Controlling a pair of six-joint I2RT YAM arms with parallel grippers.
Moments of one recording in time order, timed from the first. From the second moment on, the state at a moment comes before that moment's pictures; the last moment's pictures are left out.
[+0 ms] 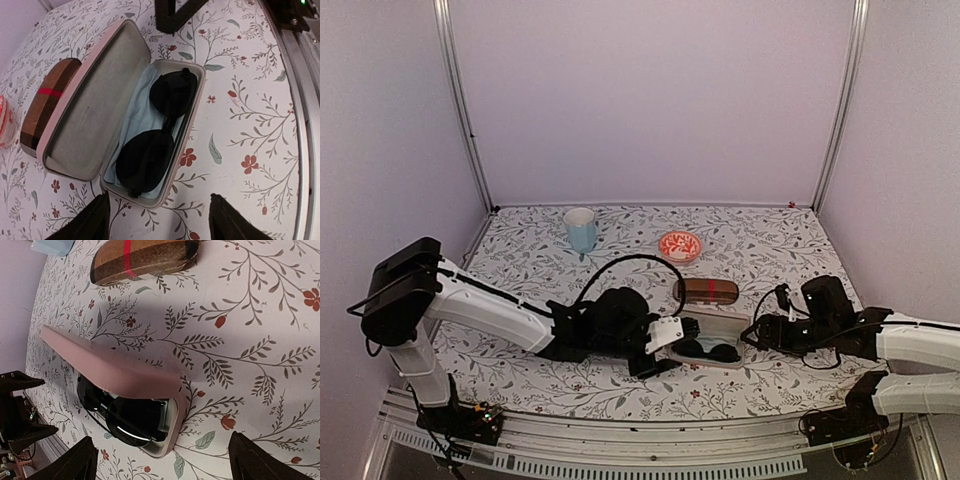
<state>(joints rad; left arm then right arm) -1.19 1.78 0.92 0.22 0.00 0.31 0.59 0.95 0.33 -0.19 -0.24 0.72</state>
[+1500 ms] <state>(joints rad) -1.06 2.00 1.03 0.20 0.22 -0.01 0.95 1.28 0.48 -0.20 0.02 0.66</state>
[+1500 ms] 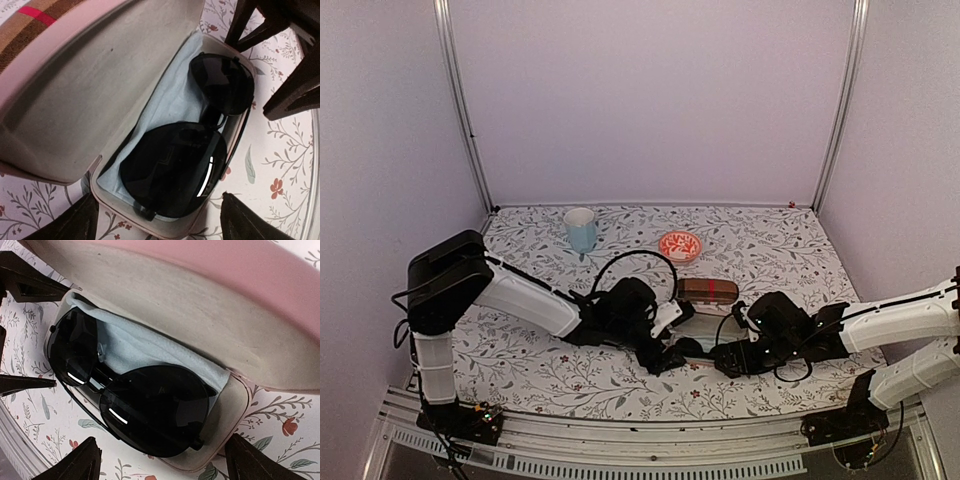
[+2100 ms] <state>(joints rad) -1.03 2.00 1.03 0.21 0.31 -0.06 0.95 1.28 0.49 -0.22 0.06 0.69</state>
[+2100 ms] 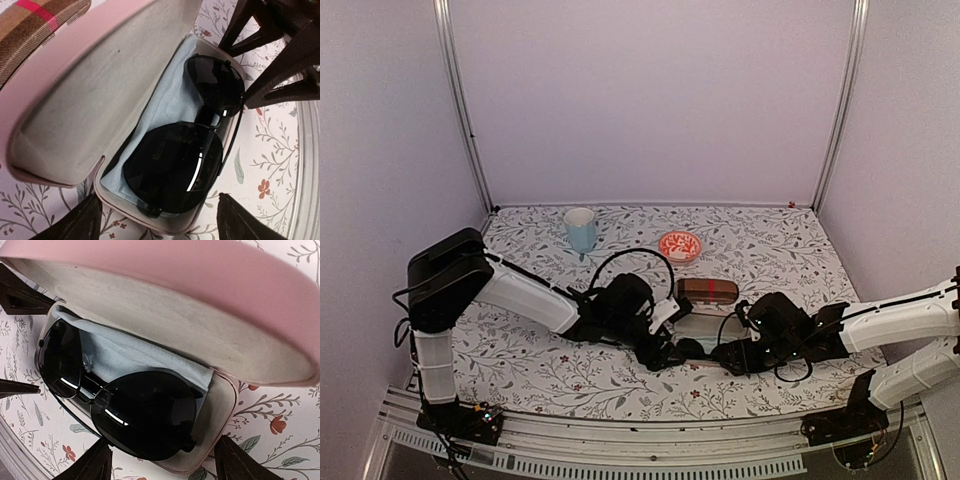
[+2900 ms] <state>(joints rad) -1.02 2.03 1.06 0.23 0.35 -0.11 0.95 1.29 0.49 -0.21 0.08 0.73</state>
